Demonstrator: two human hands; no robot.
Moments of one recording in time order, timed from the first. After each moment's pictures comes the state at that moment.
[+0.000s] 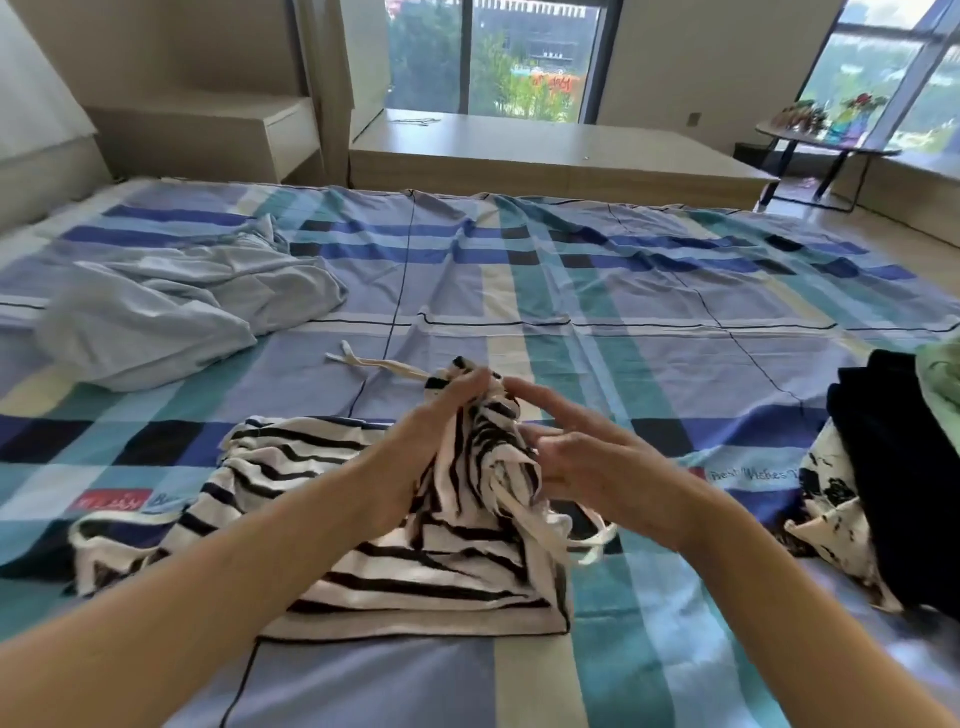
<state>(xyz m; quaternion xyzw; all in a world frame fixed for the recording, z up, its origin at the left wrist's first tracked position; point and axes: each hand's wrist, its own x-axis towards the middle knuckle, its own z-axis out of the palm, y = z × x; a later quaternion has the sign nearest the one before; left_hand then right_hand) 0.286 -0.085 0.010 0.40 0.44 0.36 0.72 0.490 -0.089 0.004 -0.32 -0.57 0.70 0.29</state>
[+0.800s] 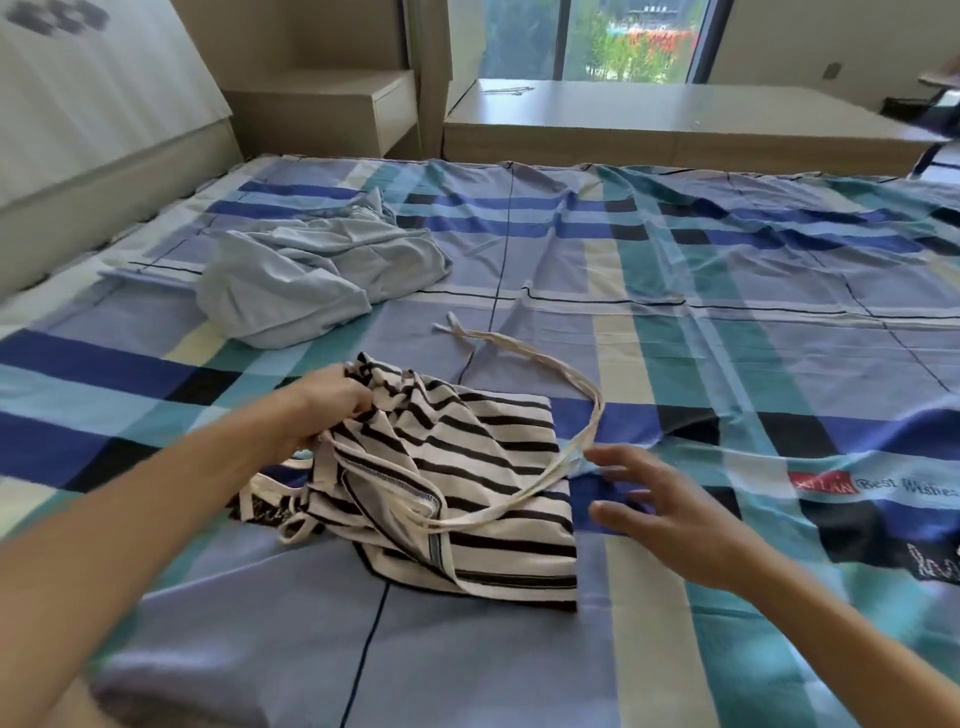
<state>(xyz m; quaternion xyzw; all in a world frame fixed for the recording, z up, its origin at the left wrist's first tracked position) 0.109 -0.068 -0.002 0.46 0.77 0.22 0.38 0.459 -0.095 -0.073 -0.51 -0.74 0.39 0.21</state>
